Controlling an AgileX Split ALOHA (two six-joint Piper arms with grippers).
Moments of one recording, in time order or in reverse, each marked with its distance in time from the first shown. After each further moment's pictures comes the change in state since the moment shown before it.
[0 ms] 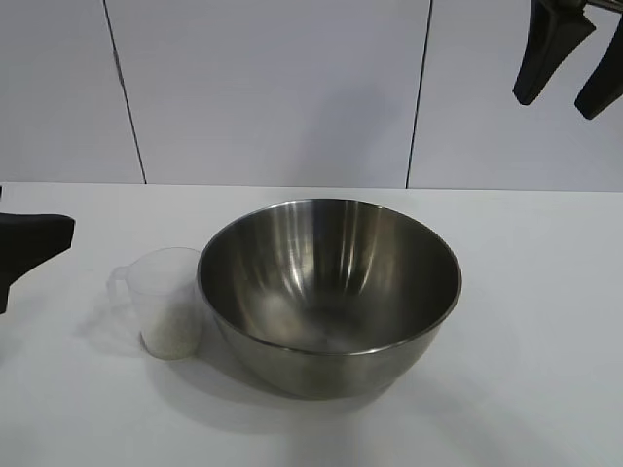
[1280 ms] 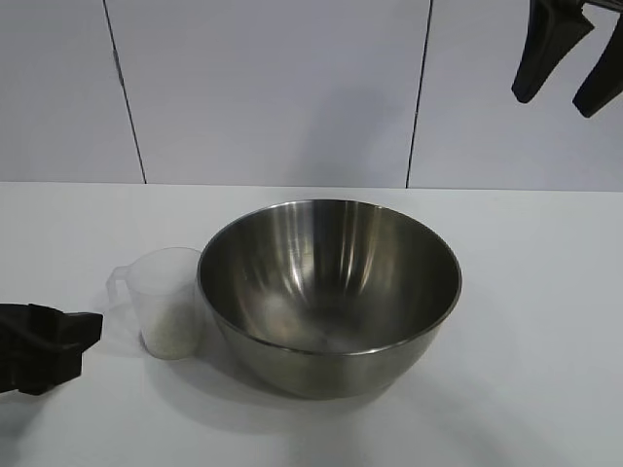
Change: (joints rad) left arm 0.000 0.614 -0.006 -0.096 -0.437 -0.219; right arm 0.000 0.000 0.000 0.000 -0.021 0.000
